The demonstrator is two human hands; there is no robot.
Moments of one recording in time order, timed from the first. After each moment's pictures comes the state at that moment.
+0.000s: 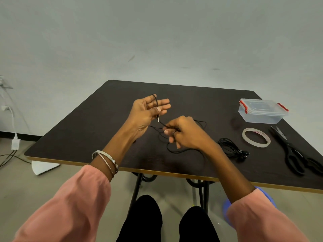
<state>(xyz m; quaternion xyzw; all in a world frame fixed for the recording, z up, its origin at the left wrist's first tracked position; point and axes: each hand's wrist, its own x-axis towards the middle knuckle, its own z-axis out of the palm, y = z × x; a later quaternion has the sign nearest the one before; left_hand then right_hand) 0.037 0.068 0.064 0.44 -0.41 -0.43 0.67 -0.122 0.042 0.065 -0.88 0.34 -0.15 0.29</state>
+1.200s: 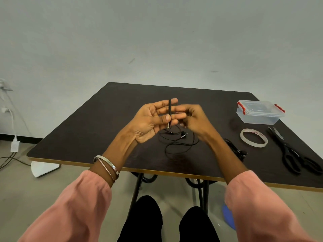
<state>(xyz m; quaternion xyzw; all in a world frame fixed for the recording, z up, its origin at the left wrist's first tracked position) 0.026 0.096 0.073 0.27 -0.48 -0.59 0.59 -0.127 0.006 0.065 -0.76 0.28 -0.37 0.46</state>
